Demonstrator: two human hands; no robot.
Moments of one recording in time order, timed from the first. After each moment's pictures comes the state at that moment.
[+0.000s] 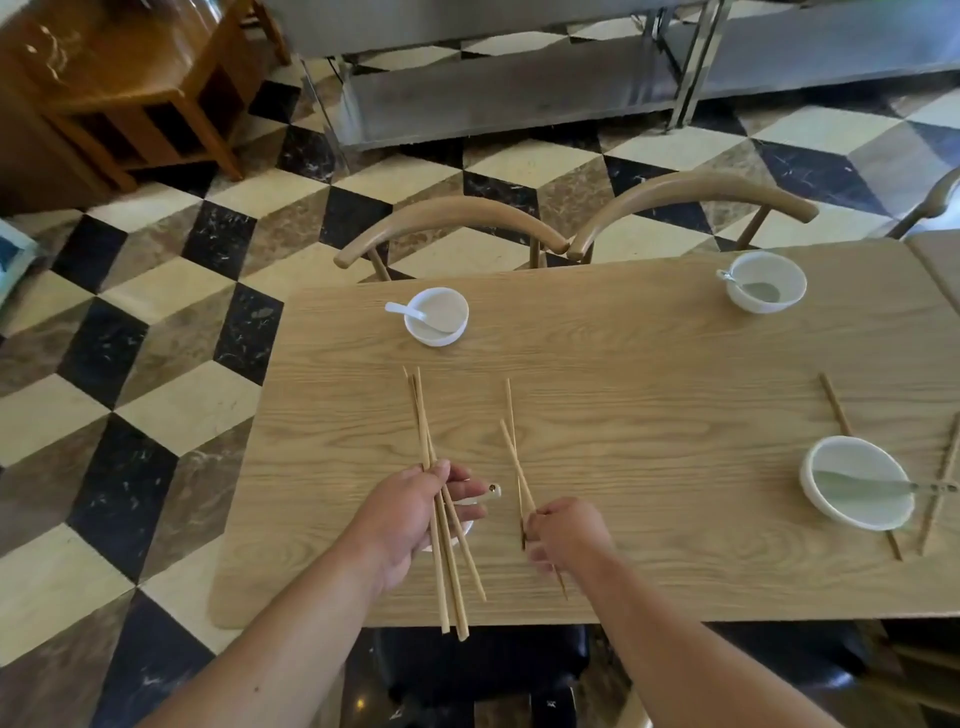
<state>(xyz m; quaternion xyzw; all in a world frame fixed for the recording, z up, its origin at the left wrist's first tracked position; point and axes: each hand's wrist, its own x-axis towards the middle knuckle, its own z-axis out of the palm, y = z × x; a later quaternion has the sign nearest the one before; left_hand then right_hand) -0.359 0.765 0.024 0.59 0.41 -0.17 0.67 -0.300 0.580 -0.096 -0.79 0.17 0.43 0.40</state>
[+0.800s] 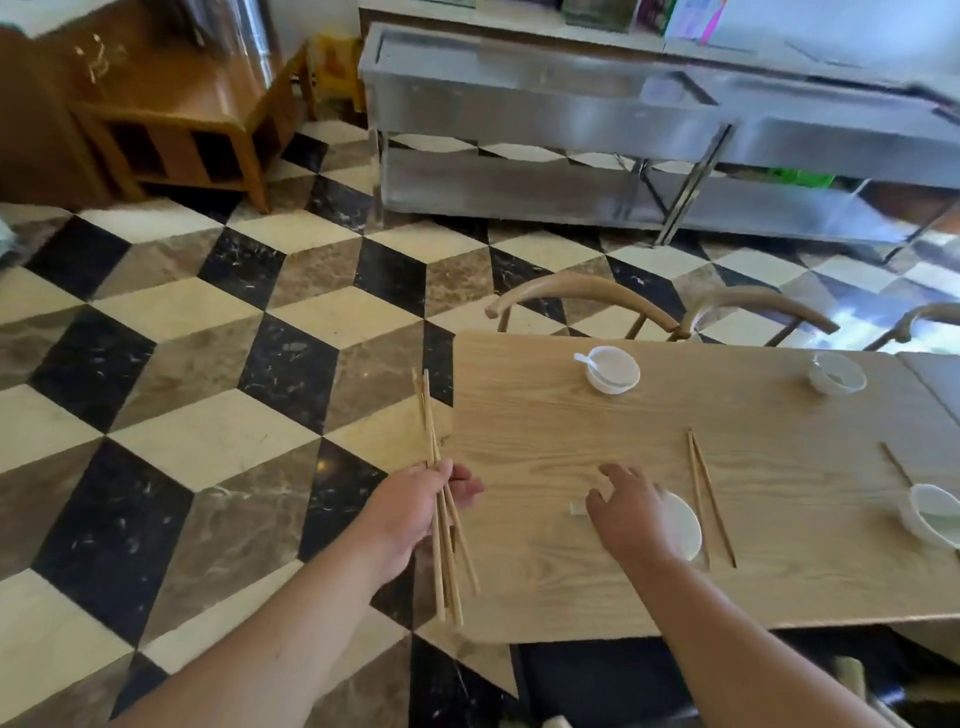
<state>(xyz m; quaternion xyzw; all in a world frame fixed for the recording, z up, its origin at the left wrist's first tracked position) -0.505 1.161 0.069 0.56 0.32 -0.16 0.75 -0.423 0.905 0.031 -0.98 0.04 0.14 0.17</state>
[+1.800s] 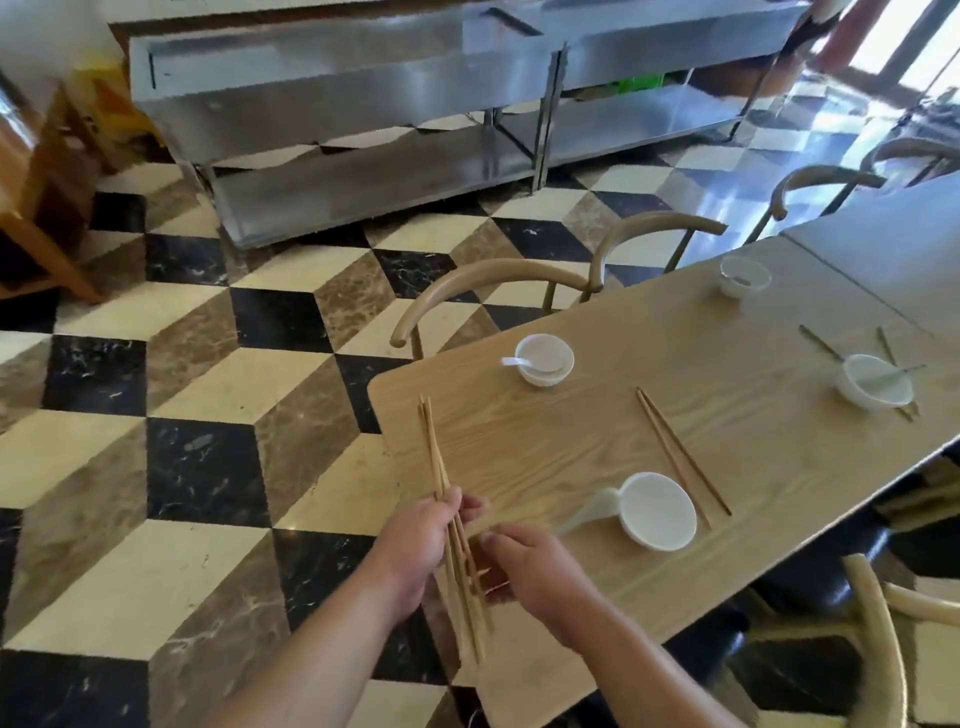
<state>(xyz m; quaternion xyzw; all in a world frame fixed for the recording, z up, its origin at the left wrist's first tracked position) -0.376 1.147 0.031 0.63 0.25 -0.30 0.67 -0.413 0.995 0.030 -0.69 0.23 0.32 0.61</state>
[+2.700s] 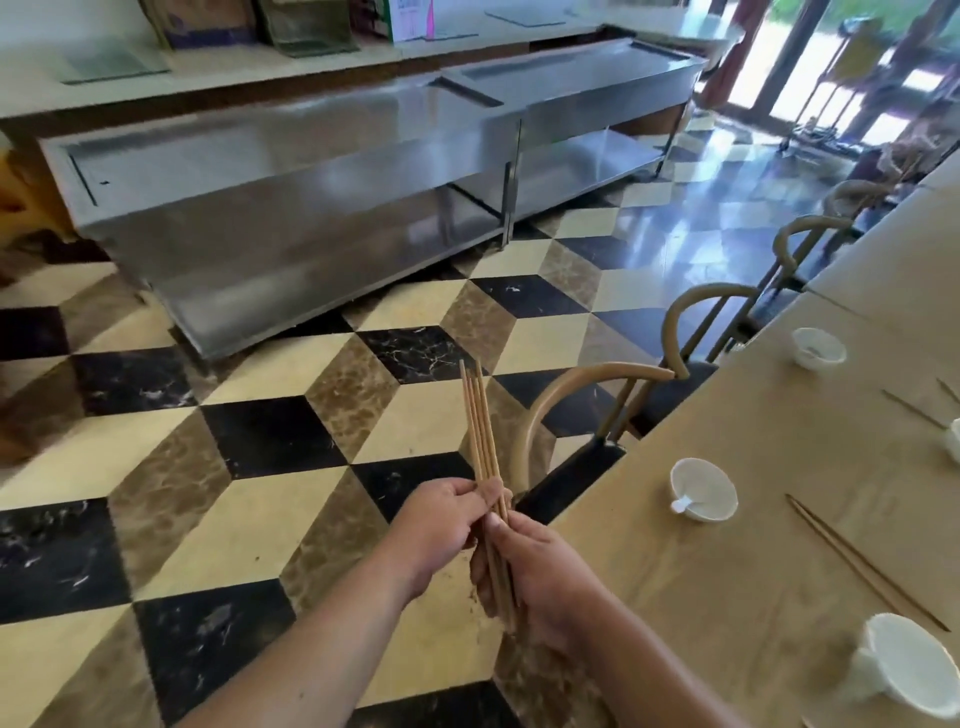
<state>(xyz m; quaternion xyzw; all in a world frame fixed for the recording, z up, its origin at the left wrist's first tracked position) -0.012 1.410 0.114 0.74 0.01 -0.35 0.58 -0.096 1.283 0.101 -0.55 0.28 0.21 0.76</state>
